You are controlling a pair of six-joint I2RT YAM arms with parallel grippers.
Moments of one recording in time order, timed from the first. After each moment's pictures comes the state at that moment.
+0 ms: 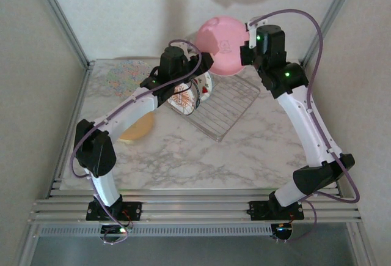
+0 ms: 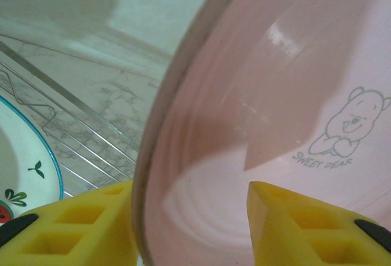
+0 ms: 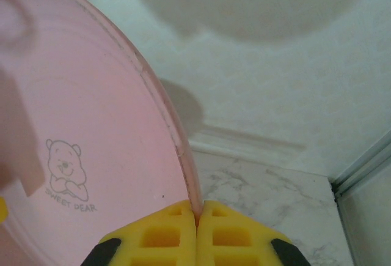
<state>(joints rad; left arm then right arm) -0.56 1.80 1.64 -0.05 0.14 -0.85 0.44 1.54 1.89 -0.69 0.32 -0.06</state>
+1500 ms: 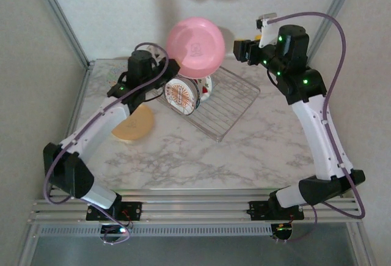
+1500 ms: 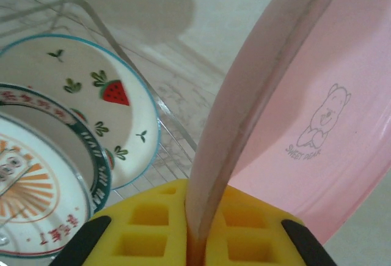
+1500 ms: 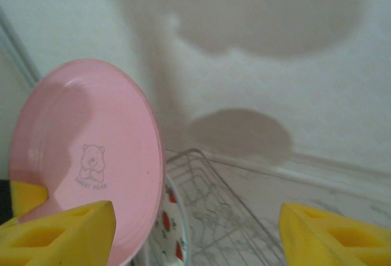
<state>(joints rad) -0.40 1.49 1.40 -0.22 0.16 -0.93 0.37 1.42 1.83 -0.62 -0.13 0.05</state>
